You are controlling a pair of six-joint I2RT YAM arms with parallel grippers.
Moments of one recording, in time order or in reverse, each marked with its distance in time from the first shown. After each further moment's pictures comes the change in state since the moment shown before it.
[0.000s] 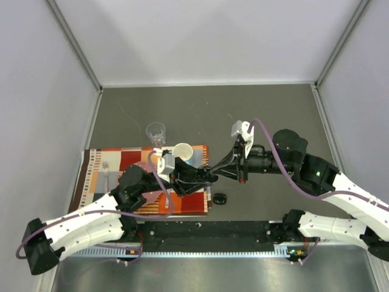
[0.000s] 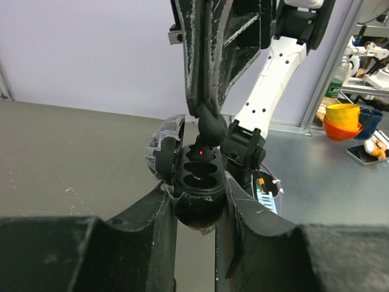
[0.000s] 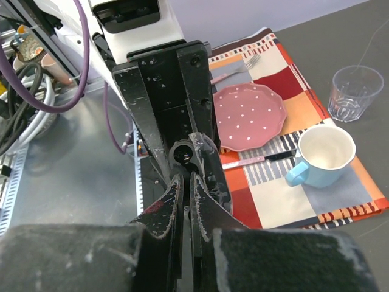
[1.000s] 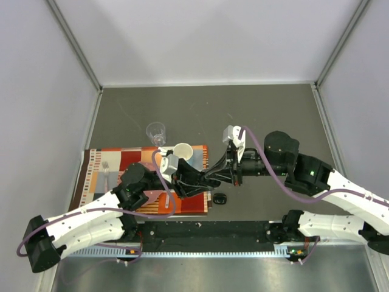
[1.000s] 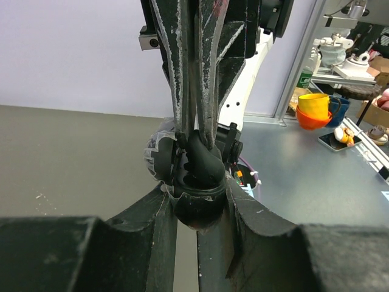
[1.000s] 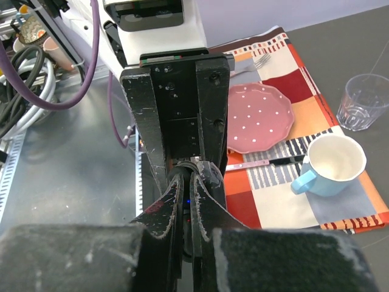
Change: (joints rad) left arm 0.000 0.043 0.029 0.011 0.107 -0.036; right arm 0.076 0.048 0.024 0.002 0.032 -0.049
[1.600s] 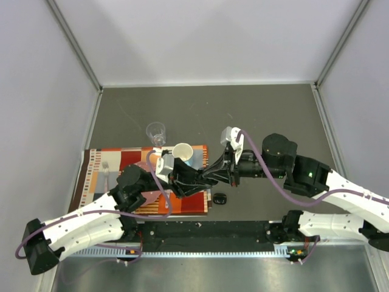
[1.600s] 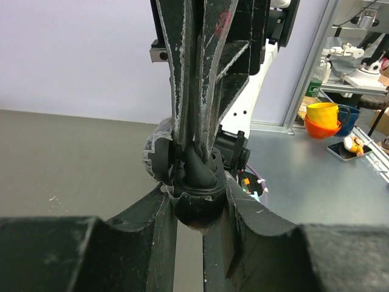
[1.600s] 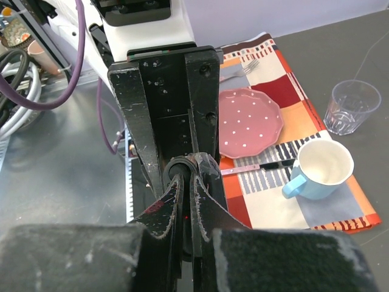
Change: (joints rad) left arm 0.000 -0.046 -0.001 -0.017 -0.045 0.008; right arm 0.051 0.005 0.000 0.019 0.090 -0.019
